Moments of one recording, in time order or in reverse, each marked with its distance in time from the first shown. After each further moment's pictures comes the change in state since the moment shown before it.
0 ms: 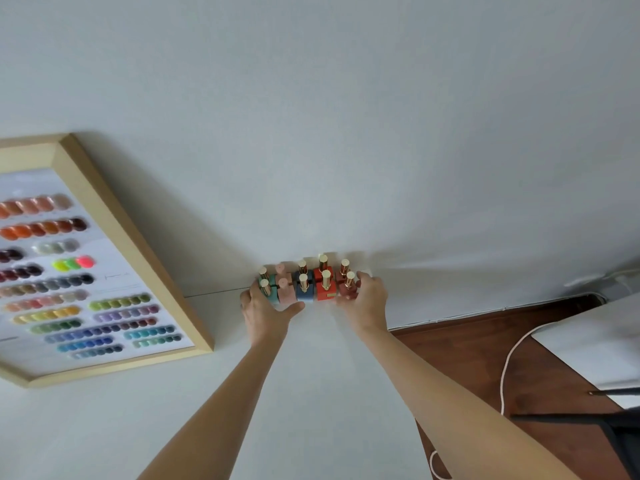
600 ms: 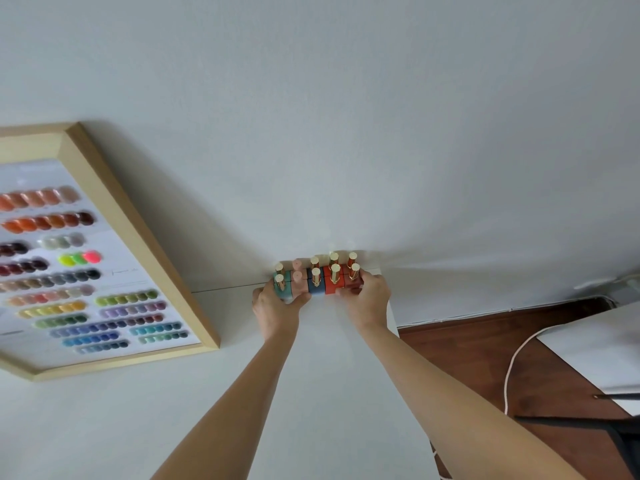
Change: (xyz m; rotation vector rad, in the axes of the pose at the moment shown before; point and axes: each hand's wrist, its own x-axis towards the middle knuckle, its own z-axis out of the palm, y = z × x) left_hand 0.007 0.003 0.010 -0.041 0.045 -0.023; right_hand 0.006 -0.005 0.017 0.051 0.053 -0.022
